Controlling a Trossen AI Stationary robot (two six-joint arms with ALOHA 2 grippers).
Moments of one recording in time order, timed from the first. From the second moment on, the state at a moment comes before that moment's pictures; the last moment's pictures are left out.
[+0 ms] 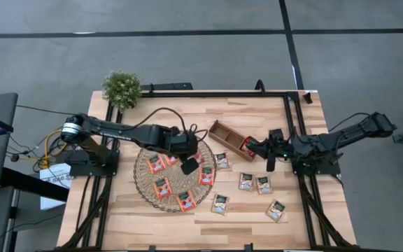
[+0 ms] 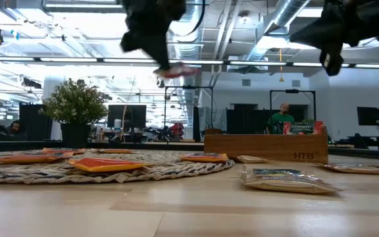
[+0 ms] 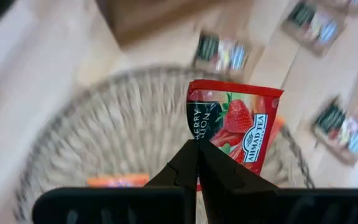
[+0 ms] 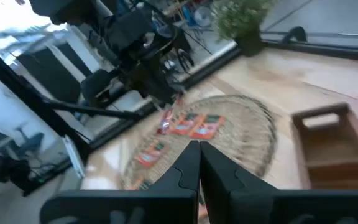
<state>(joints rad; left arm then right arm) -0.09 1.64 1.43 -0.83 -0.25 -0.54 0.29 0.64 0.31 0.15 0.42 0.57</state>
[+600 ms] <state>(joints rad) -0.09 1.65 1.51 -0.69 -0.38 -0.32 0.02 1.05 0.57 0.26 0.04 0.41</state>
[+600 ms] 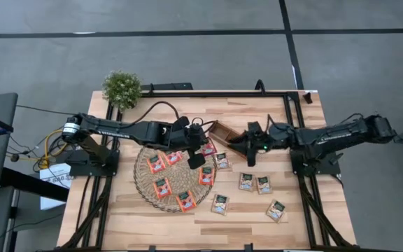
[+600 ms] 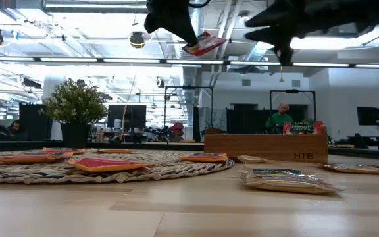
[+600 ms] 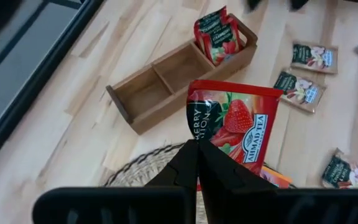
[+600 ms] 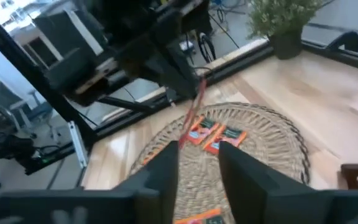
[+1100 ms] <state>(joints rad) -0.10 1.66 1.51 -0.70 -0.41 -0.24 -0.15 1.28 0.82 0.16 -0.23 0.32</state>
